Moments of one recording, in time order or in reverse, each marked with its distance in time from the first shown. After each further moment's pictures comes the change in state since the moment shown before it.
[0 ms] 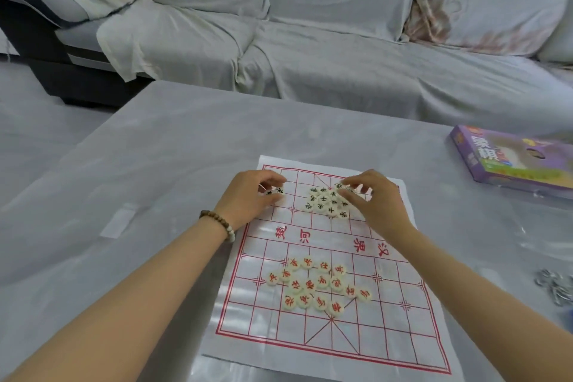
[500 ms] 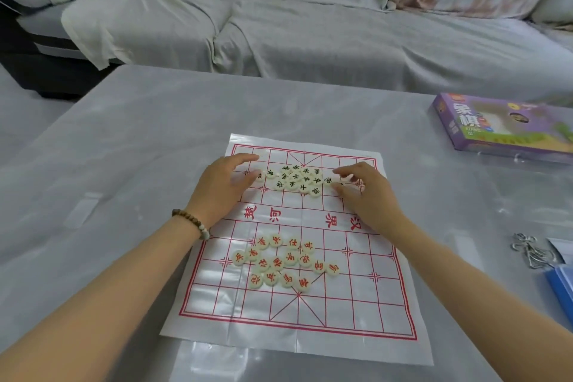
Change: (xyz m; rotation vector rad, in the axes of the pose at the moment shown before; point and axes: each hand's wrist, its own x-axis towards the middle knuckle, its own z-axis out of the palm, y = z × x) left_hand -0.012 0.012 0.023 0.079 0.110 -0.065; right_hand -0.025 0.046 -0.011 0.032 -0.069 0.044
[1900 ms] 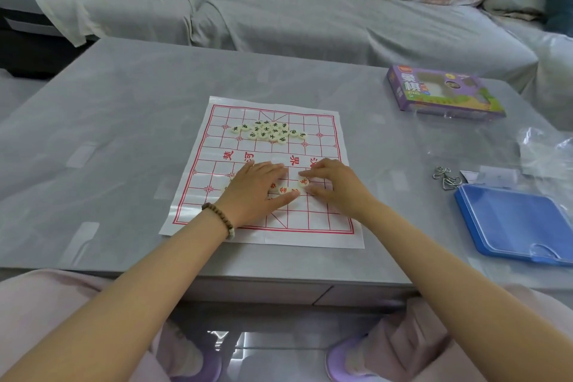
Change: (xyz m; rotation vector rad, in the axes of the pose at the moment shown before) left_hand -0.105 0.059 0.059 0.484 -0.370 0.309; right_hand -0.106 -0.016 -0.026 -0.254 -0.269 -0.099
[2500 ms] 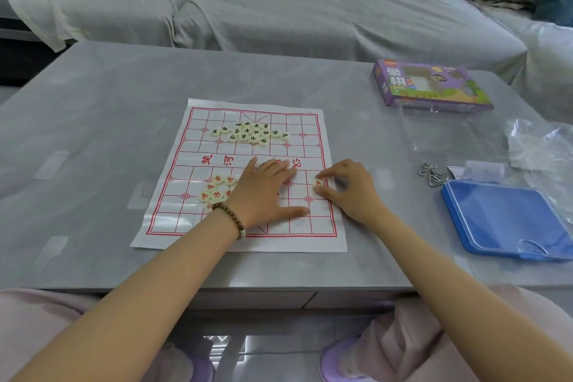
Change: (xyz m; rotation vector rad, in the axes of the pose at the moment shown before) left_hand 0.030 0.038 0.006 0.189 -0.095 0.018; right_hand -0.017 0.051 -0.003 0.174 0.206 0.179
